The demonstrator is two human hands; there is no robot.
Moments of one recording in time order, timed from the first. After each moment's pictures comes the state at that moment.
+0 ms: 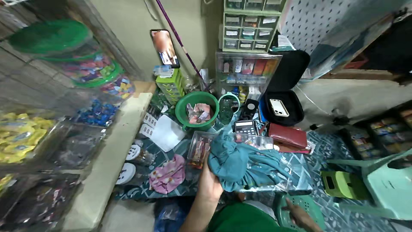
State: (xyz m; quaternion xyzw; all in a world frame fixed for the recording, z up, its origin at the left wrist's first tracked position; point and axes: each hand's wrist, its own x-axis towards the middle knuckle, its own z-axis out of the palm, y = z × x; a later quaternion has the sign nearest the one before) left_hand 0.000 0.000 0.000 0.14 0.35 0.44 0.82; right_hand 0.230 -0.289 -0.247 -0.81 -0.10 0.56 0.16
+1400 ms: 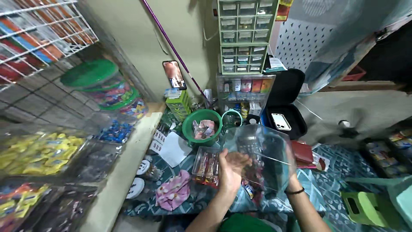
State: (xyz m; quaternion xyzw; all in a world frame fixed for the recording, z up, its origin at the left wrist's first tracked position) left_hand 0.060 0.009 0.005 0.32 0.28 0.47 0.78; right_hand 0.222 -0.061 -0.055 -0.56 -0.21 0.24 0.76
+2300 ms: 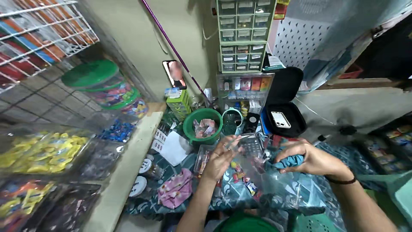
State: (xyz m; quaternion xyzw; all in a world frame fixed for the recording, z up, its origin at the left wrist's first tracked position) left_hand 0.024 0.078 -0.039 0.48 0.01 0.36 0.80; right_hand 0.278 -0.088 0.050 -0.45 -0.78 0.23 0.37
